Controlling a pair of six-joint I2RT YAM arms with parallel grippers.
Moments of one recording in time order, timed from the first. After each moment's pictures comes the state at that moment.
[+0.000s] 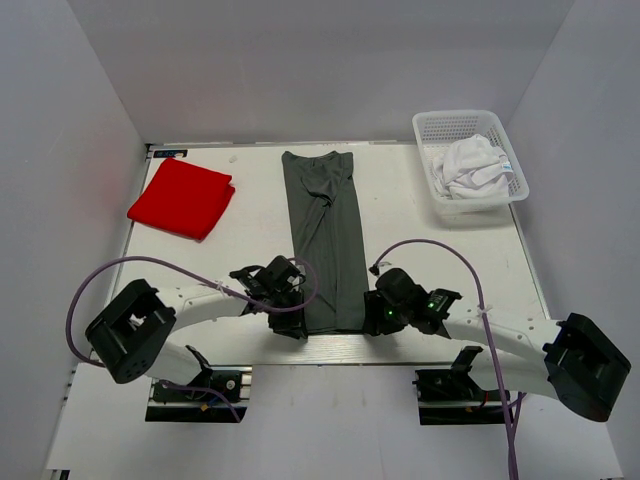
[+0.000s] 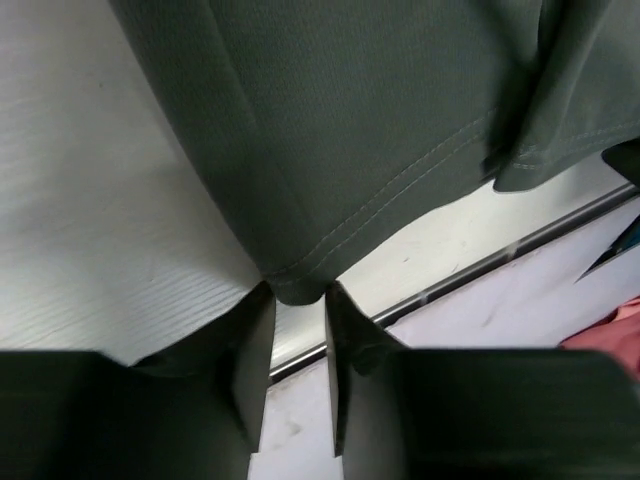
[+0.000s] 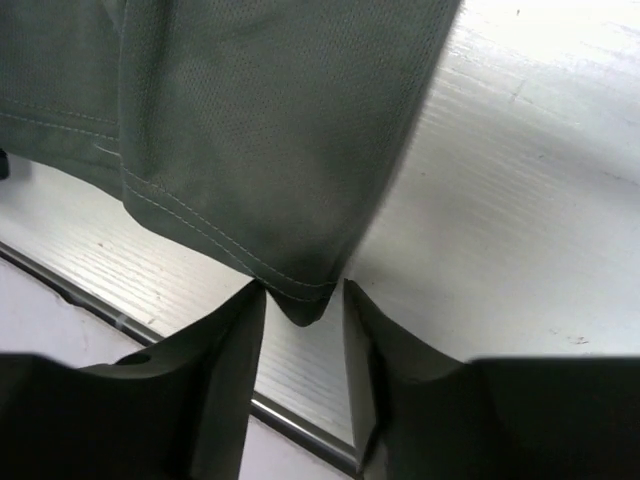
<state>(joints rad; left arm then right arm) -0.82 1.40 0.62 -0.38 0.28 -0.77 0.91 1.11 0.46 -0.33 -0.04 0.60</state>
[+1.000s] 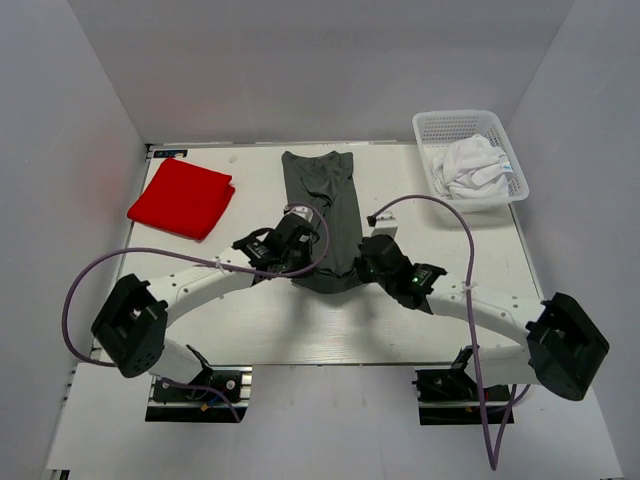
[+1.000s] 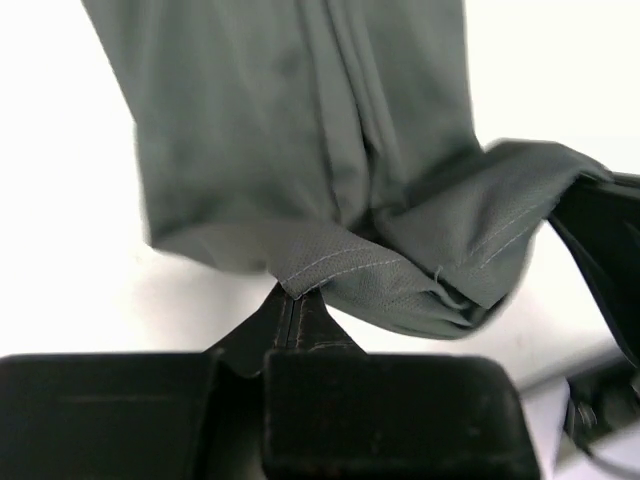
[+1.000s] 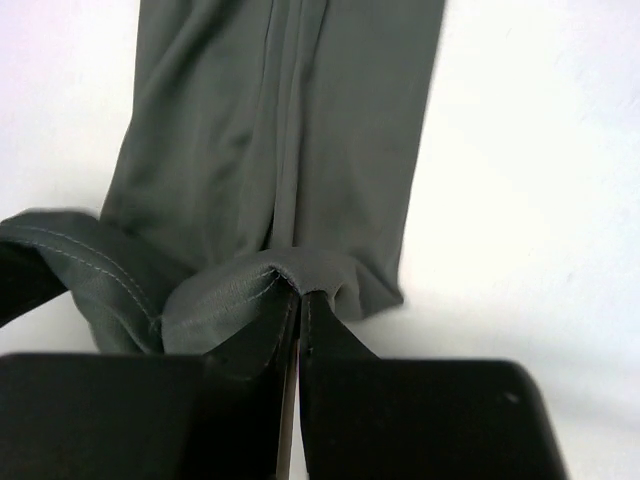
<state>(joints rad) -0.80 1.43 0.94 -0.40 -0.08 -0.67 0.89 1.24 0.68 -0.12 0.36 0.57</state>
